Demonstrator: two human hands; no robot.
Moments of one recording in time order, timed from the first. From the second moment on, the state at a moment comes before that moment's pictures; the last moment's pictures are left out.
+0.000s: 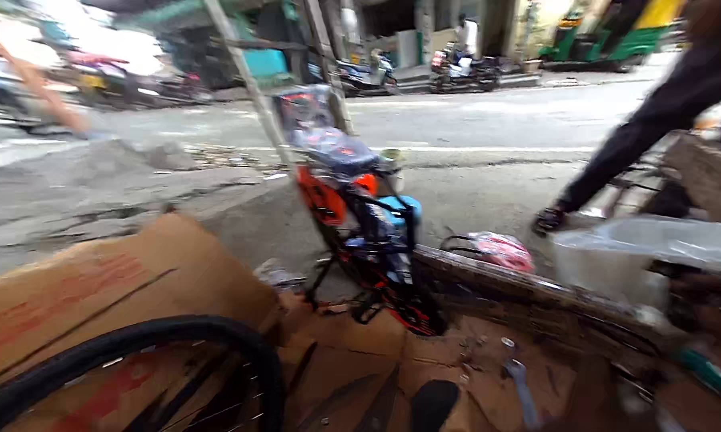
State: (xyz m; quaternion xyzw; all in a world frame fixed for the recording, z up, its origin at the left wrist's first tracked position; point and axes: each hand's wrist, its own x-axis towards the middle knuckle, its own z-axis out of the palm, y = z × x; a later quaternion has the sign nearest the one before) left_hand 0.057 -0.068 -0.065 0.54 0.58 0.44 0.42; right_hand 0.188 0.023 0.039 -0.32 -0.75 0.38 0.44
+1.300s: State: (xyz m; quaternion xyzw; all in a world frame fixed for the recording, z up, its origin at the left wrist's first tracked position) left_hand 0.071 -0.044 -0.112 0.53 0.57 0.48 0.40; right_hand 0.184 0.010 0.015 -0.28 -0.57 0.65 0.42
